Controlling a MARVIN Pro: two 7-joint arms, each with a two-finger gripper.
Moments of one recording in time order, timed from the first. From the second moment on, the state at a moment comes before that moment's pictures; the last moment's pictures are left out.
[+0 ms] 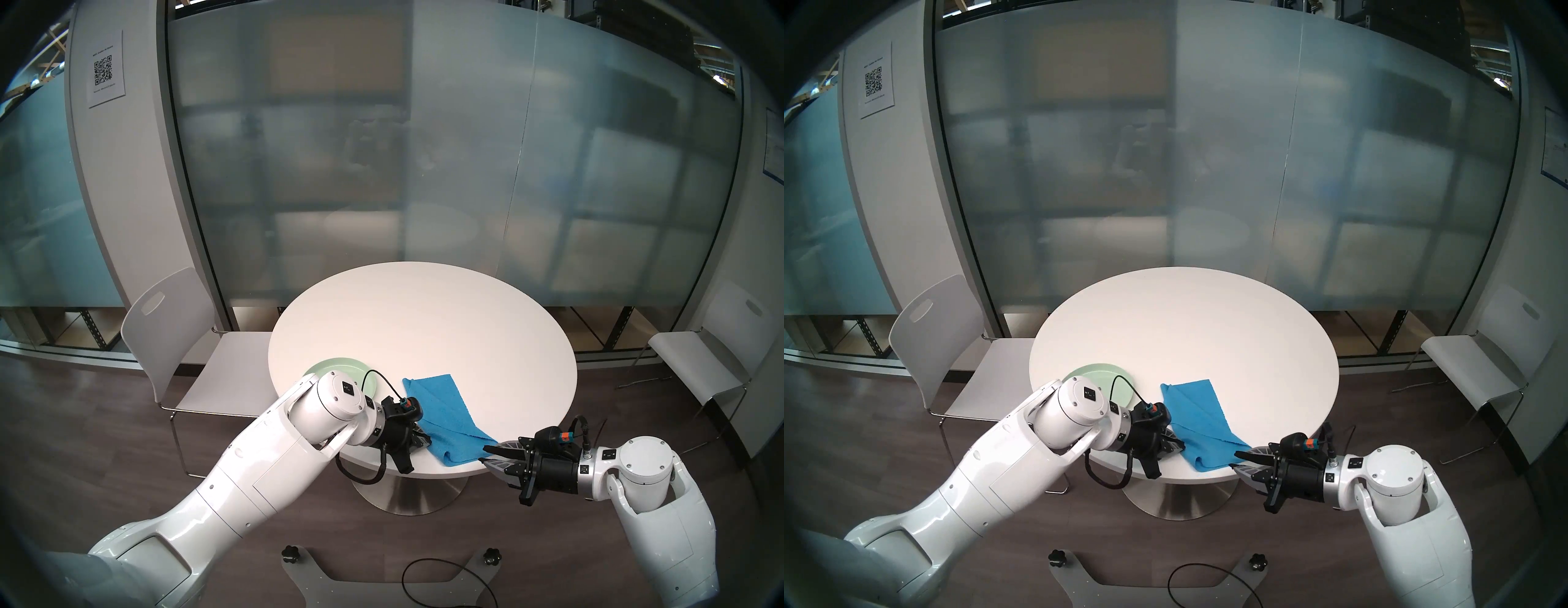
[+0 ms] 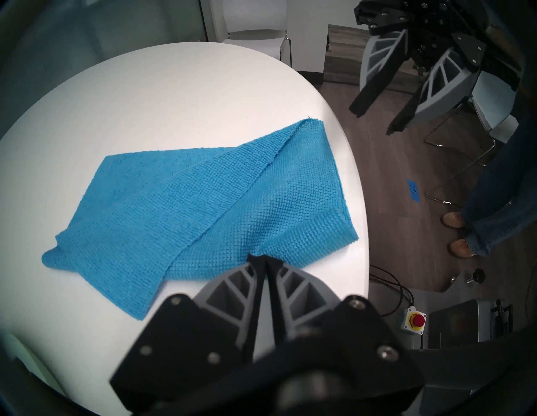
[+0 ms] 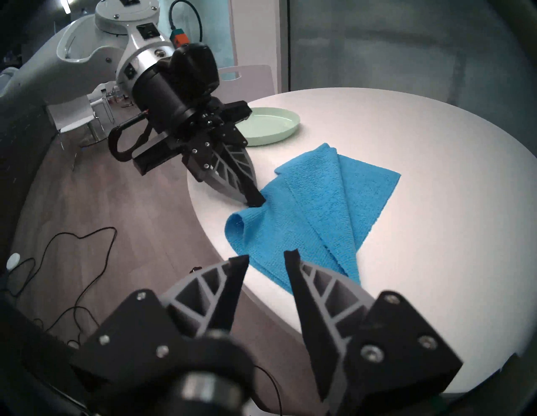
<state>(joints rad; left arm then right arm) 1.27 -1.23 -0.95 -1.54 0.18 0.52 -0.90 -1.94 -1.06 1.71 -1.85 0.07 0.23 1.00</state>
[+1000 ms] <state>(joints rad) 1.28 -1.23 -0.95 -1.57 0.16 0.53 -0.90 -1.88 -1.10 1.65 -1.75 0.00 0.14 0.95</state>
